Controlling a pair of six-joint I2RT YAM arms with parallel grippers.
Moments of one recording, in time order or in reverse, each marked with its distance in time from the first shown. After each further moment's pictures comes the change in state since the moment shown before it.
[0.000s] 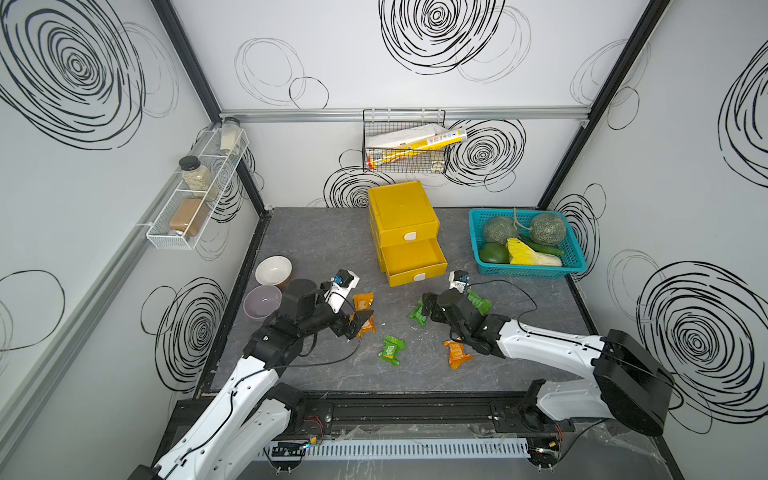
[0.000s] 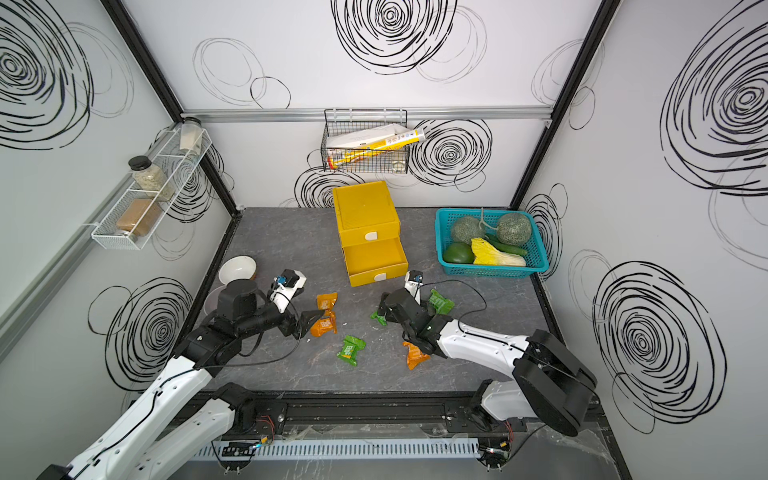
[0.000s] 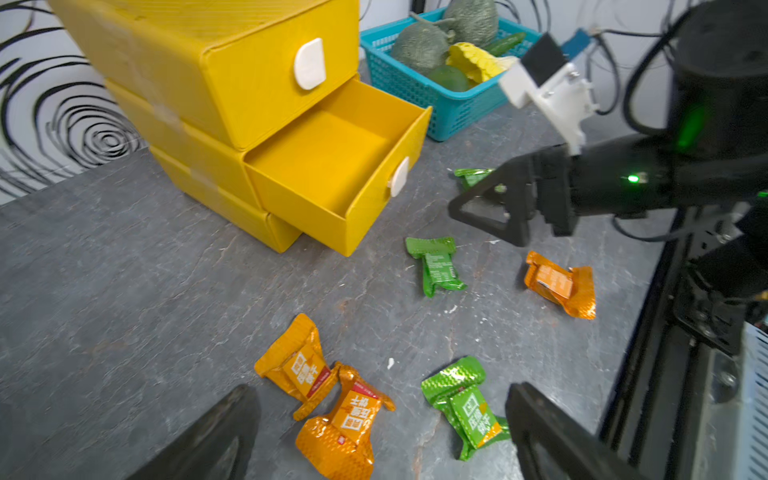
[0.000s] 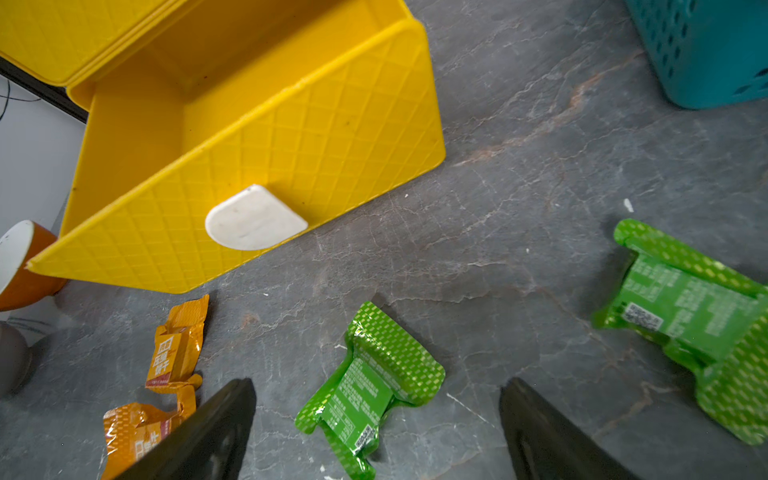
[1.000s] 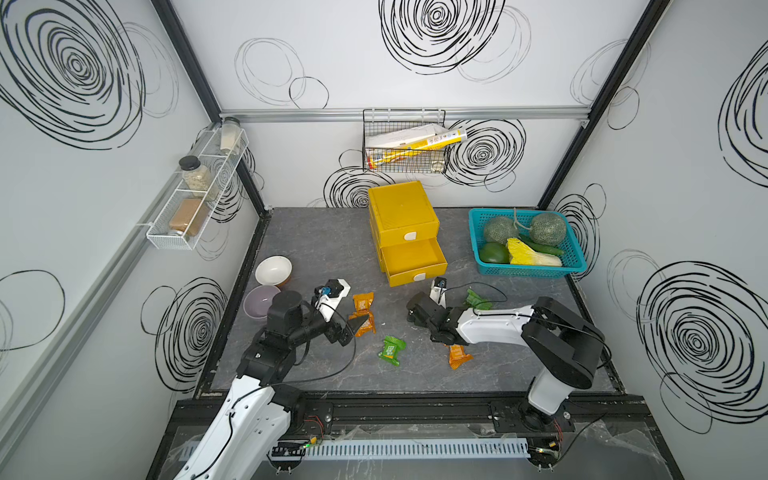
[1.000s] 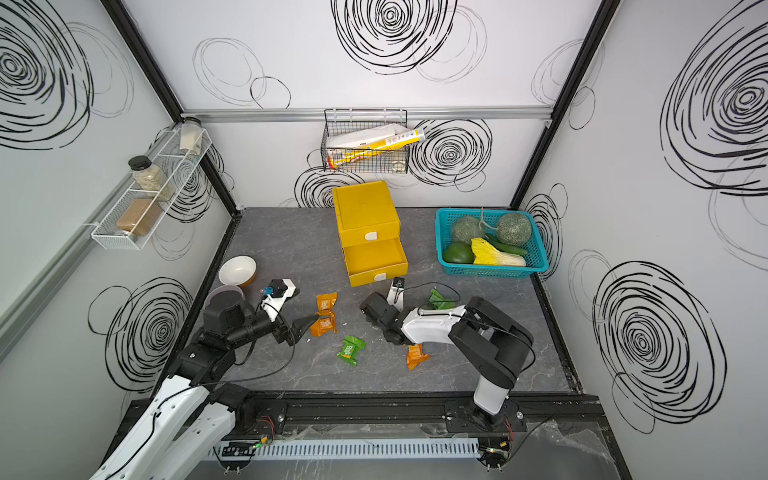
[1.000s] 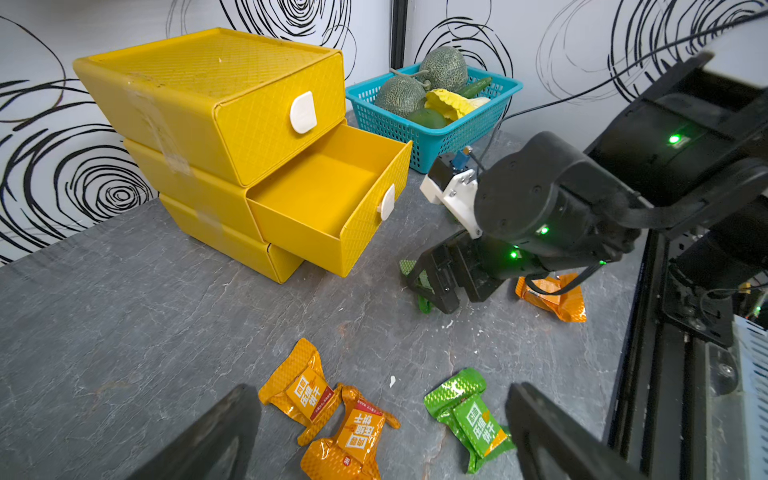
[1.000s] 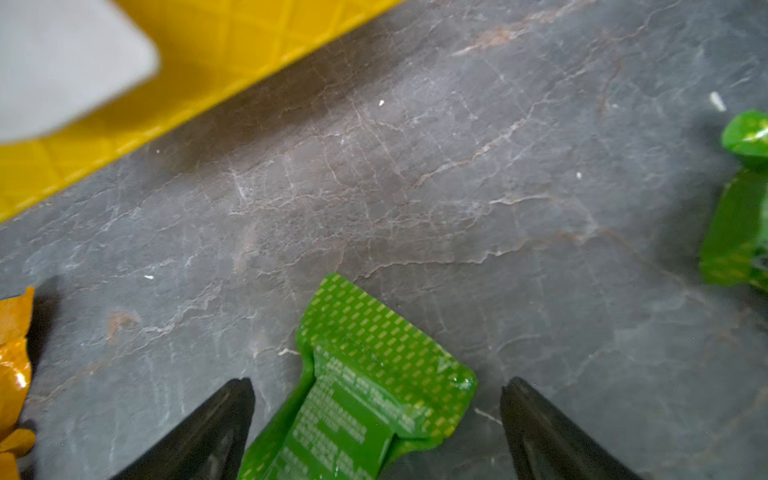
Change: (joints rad) left arm 0.127 -0.122 -0.089 0.061 0.139 0.061; right arm 0.053 0.376 0.195 -0.110 0.064 0.107
